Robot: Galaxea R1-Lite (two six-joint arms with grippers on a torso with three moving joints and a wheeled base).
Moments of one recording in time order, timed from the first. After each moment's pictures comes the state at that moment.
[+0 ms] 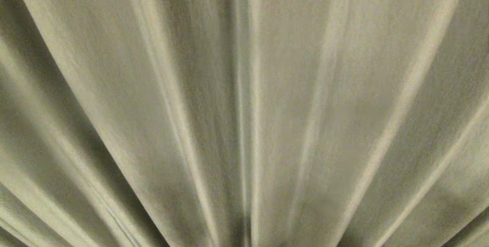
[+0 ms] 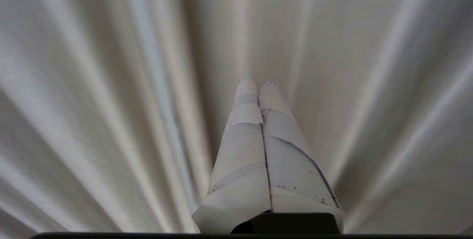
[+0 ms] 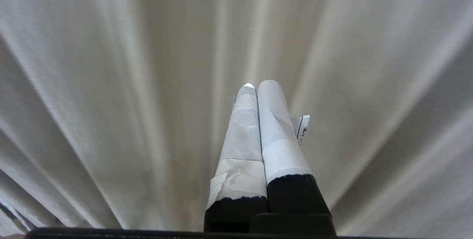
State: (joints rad) left arm 0.00 0.00 0.00 0.00 -0.01 -0.01; right arm 0.00 0.00 0.00 0.00 0.07 -0.11
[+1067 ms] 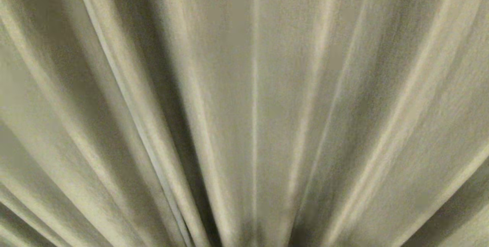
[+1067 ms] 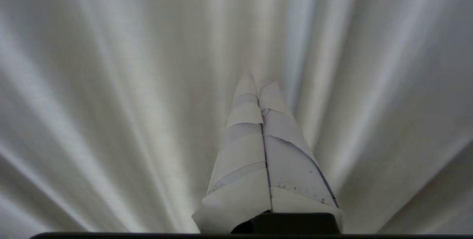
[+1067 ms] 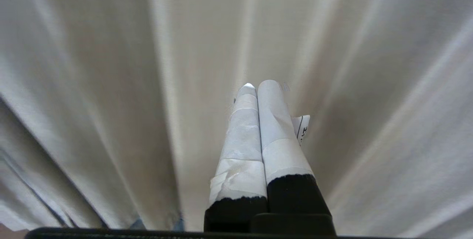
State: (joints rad) left arm 0.00 0.00 0.00 0.00 -0.01 0.00; right arm 0.00 0.00 0.00 0.00 0.07 -0.11
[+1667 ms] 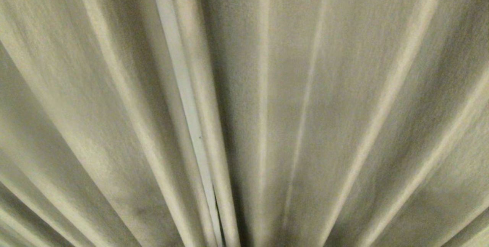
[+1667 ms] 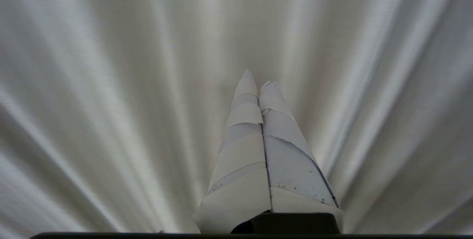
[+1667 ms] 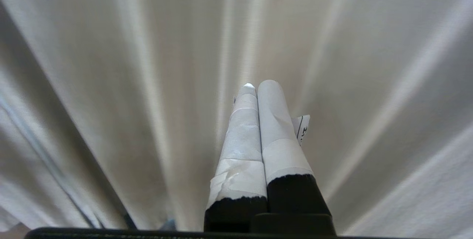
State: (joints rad) left arm 0.00 0.00 0.00 0.00 -0.01 0.00; right arm 0.00 0.00 0.00 0.00 0.07 -0.11
